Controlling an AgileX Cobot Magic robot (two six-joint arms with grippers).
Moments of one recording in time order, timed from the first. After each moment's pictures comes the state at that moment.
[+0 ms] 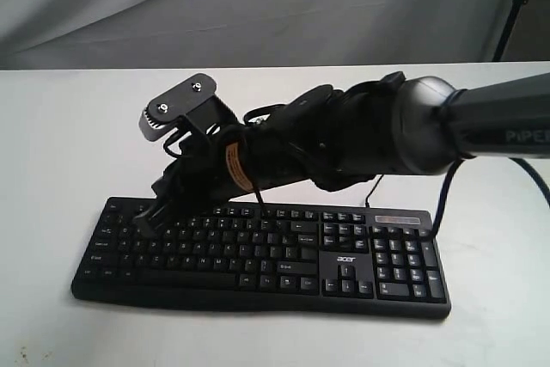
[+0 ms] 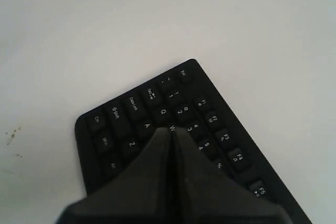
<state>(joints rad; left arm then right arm) -0.17 0.00 0.00 0.04 0.26 -0.02 0.79 1.96 -1.24 -1.74 -0.30 1.70</state>
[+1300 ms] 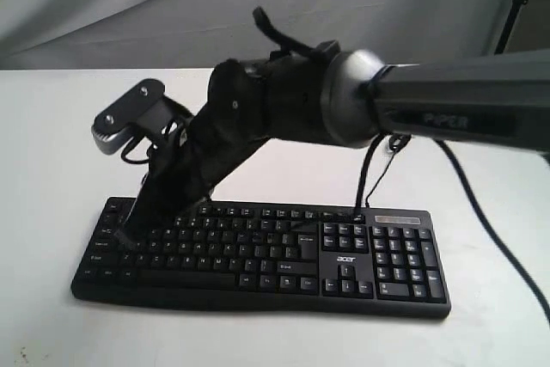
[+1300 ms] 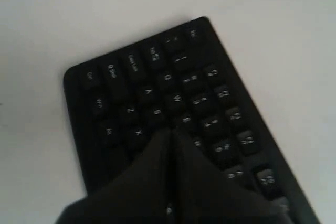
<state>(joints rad) -0.17 0.00 0.00 0.04 0.26 -0.02 0.85 2.08 -1.53 0.40 0.54 -0.55</state>
